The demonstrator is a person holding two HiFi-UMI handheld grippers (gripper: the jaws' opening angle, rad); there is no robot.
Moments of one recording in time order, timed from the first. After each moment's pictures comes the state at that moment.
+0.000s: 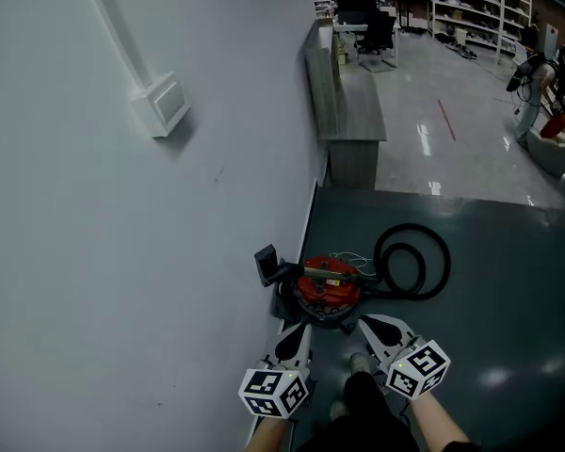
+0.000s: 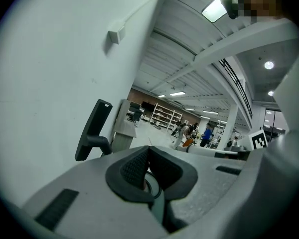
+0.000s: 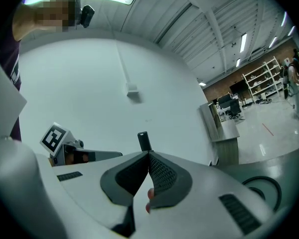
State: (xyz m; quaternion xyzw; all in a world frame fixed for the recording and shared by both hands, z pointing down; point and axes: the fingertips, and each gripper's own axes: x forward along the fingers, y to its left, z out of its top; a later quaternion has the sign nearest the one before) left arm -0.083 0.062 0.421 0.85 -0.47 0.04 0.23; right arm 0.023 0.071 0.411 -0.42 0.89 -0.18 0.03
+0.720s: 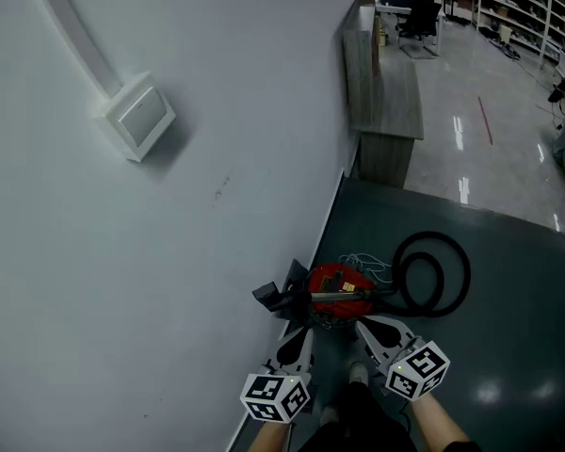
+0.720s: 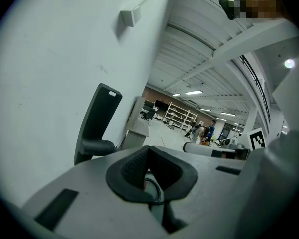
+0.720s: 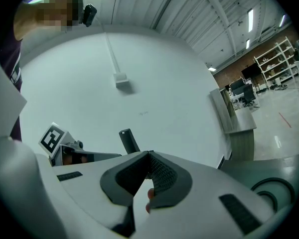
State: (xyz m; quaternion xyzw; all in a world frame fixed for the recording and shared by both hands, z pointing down) left arm -0.078 -0.035 0.454 0.80 -0.53 0.05 0.26; right arm 0.021 -0.048 0.444 -0.34 0.91 -0.22 0.01
